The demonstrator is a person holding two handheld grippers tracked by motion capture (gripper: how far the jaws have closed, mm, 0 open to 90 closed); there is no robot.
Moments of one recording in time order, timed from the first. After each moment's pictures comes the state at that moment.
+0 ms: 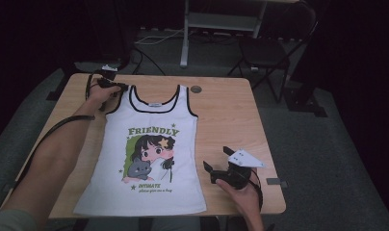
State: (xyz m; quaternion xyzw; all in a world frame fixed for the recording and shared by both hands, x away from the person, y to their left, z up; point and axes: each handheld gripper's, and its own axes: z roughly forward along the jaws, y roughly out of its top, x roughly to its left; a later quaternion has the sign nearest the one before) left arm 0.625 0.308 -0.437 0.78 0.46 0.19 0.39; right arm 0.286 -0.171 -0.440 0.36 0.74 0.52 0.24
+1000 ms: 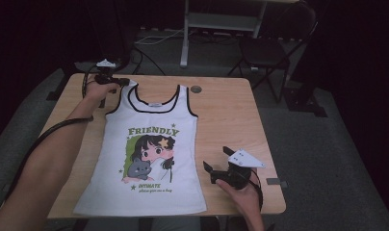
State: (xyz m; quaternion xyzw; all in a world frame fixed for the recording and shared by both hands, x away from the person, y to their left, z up) left arm 0.592 0.295 -0.393 0.77 0.41 0.20 0.45; right arm 0.285 -0.171 -0.440 0.36 0.74 0.52 0.24
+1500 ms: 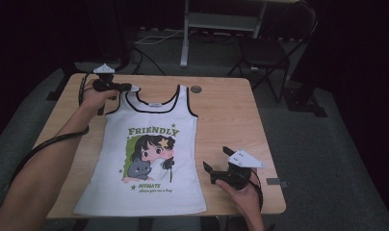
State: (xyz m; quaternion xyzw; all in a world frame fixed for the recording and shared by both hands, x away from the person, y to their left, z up) left arm 0.538 0.283 -0.380 0.78 0.38 0.19 0.47; right arm 0.284 -0.170 -0.440 0.35 0.74 0.52 0.24
